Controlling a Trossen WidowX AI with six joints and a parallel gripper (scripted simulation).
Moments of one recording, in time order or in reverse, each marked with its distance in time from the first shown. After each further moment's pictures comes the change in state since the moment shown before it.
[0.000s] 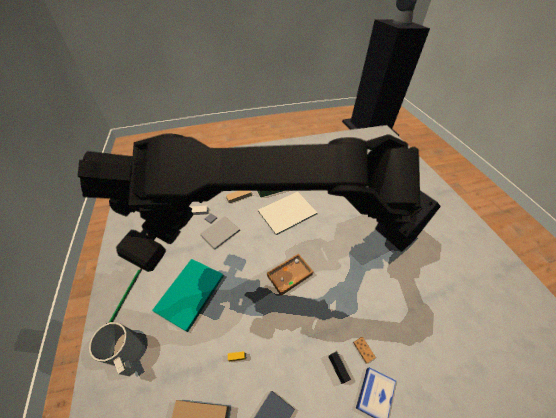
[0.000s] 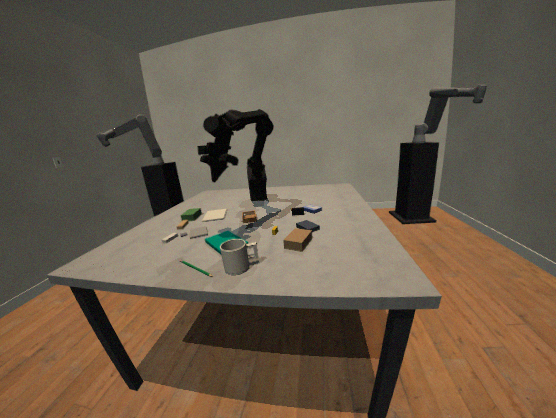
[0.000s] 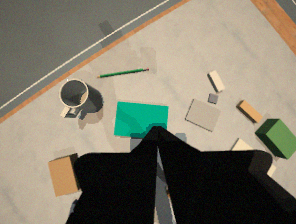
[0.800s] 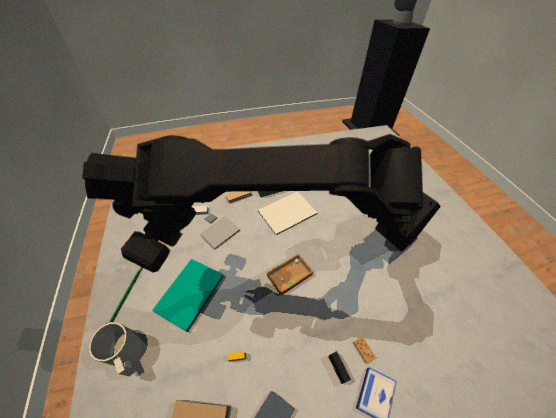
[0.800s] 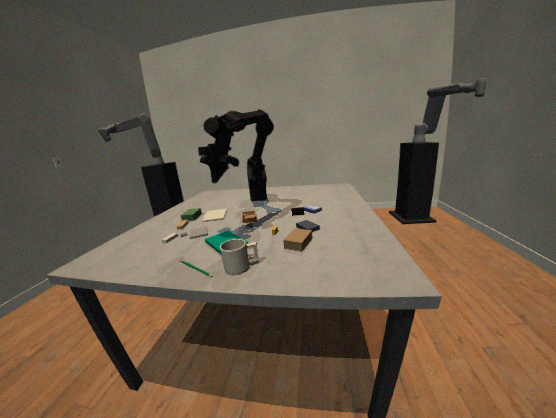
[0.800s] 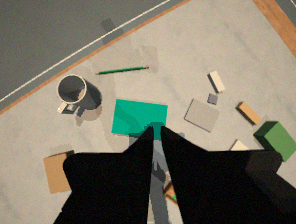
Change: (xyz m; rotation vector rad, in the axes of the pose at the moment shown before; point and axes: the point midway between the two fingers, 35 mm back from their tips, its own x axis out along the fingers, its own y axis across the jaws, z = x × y) arm 0.003 -0.002 -0.004 -0.031 0.006 0.001
